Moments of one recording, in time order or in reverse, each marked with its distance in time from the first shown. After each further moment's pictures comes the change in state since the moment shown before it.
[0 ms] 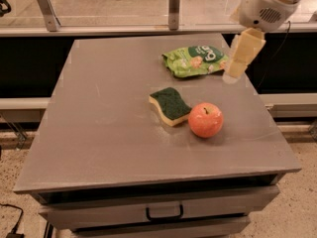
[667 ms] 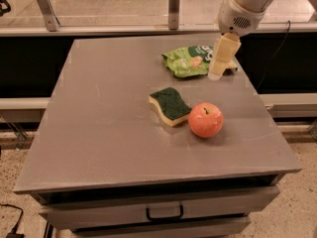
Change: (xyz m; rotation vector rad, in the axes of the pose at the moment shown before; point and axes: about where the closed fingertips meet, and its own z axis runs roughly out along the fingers) arm -0.008 -0.043 0.055 0.002 0.020 -0.028
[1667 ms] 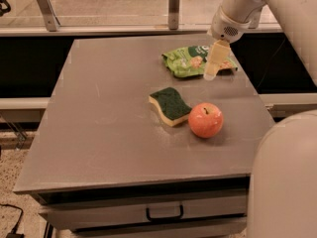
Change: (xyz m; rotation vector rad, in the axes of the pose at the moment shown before) arm 0.012 -0.046 0.068 -0.054 -0.007 -0.004
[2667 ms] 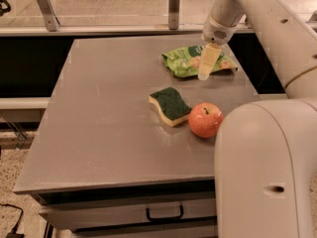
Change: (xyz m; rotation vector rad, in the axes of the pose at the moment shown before) arm 0.000 -0.030 0.044 -0.035 0.038 0.003
